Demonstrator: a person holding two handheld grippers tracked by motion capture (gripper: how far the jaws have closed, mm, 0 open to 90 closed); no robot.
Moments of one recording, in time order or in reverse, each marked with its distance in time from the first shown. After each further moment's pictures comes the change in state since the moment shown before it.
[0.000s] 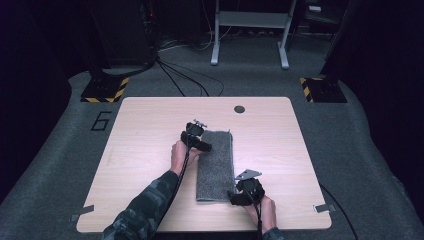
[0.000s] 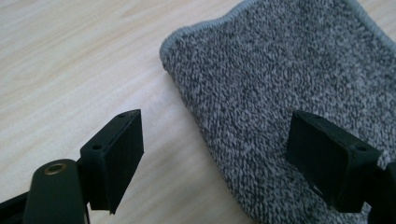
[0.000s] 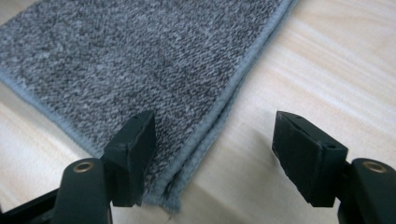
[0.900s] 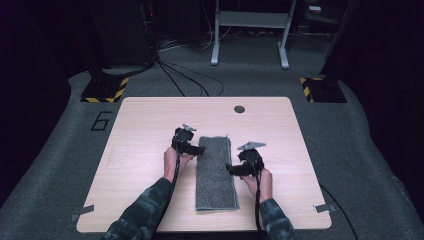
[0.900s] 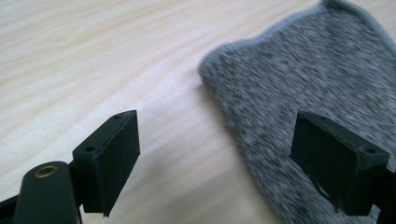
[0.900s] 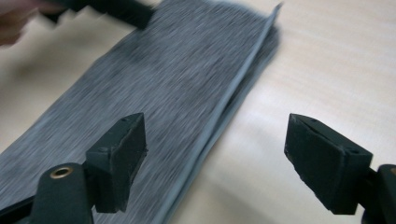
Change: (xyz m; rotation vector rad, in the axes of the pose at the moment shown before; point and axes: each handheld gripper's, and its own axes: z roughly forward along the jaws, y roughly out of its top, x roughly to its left) left arm 0.021 -0.027 -0.010 -0.095 -0.026 -0.103; right arm -0.052 0.073 0.018 -0.105 0.047 0.100
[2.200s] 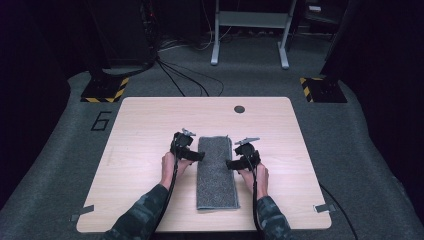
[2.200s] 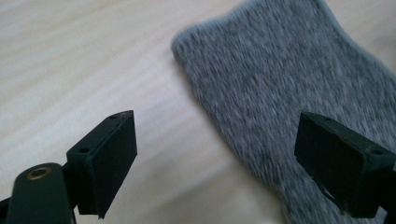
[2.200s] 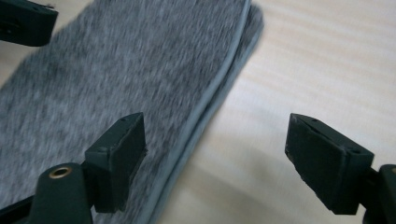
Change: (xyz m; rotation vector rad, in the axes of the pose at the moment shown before) left arm -0.016 -0.022 -0.026 0.034 -0.046 0.037; right arm -0.005 0.000 0.025 0.093 -0.088 0.042
